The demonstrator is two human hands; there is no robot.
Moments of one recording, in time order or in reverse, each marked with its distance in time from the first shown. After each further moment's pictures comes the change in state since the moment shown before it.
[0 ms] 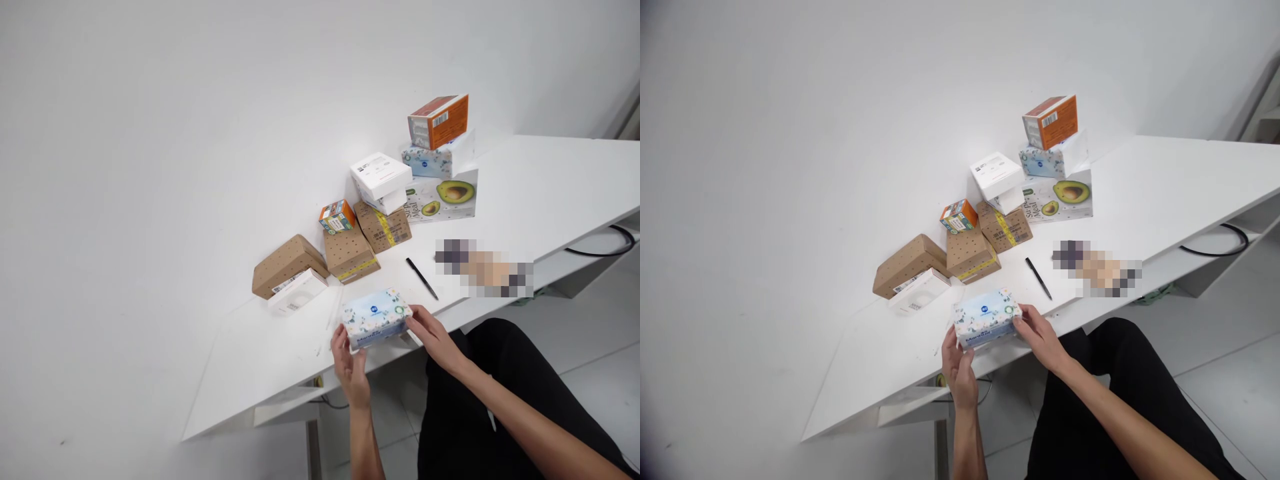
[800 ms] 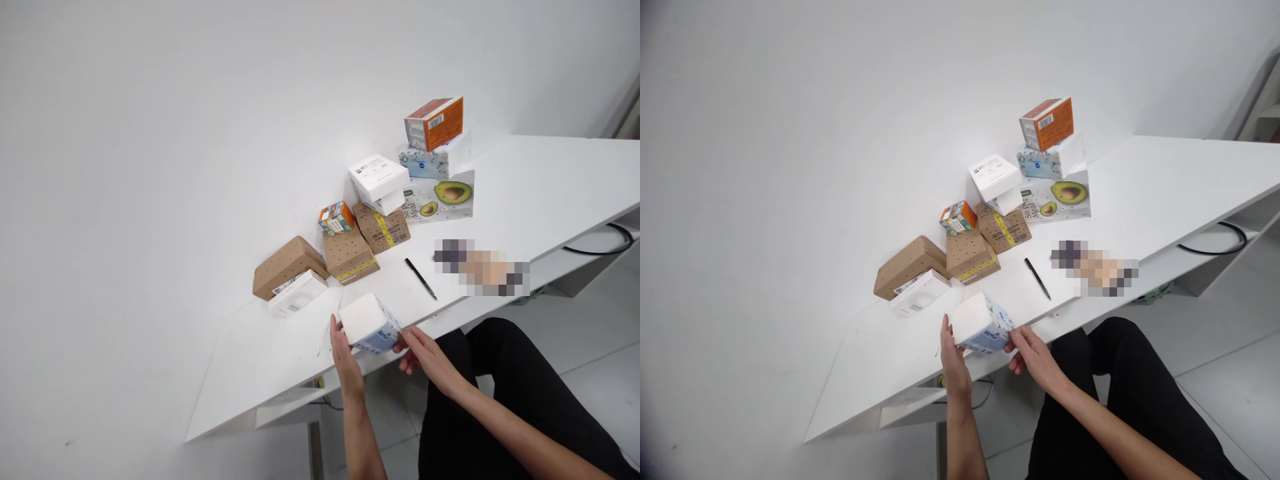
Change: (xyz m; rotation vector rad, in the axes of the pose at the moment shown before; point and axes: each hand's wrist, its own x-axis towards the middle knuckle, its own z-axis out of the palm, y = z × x) left_hand 0.019 0.029 0.012 0.099 0.024 -0.296; right_hand -0.025 0.008 0.027 0.301 -0.045 0.328
